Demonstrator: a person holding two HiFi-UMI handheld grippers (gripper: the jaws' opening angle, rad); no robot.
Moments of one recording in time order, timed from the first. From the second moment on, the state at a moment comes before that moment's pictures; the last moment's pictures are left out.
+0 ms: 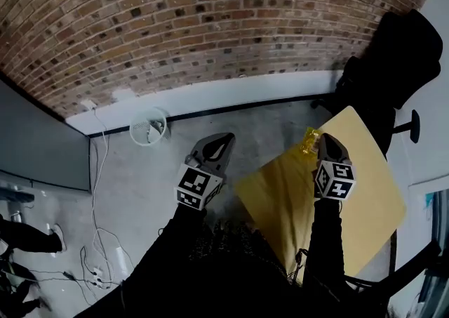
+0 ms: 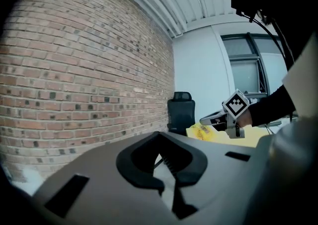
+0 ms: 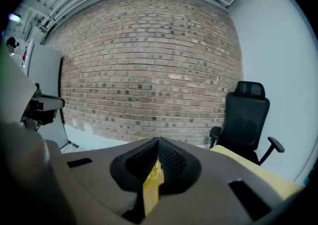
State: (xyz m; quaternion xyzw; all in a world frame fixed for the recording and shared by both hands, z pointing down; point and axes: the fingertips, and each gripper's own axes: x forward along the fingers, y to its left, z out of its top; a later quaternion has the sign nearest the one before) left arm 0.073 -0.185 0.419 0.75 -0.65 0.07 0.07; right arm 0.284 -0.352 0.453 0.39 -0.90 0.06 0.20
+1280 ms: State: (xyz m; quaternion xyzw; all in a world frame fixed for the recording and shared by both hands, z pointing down) left arm -0.331 0.032 0.440 0.57 -0.82 0.06 0.10; right arm -0.264 -0.169 0.464 0.12 -0.98 0.02 0.17
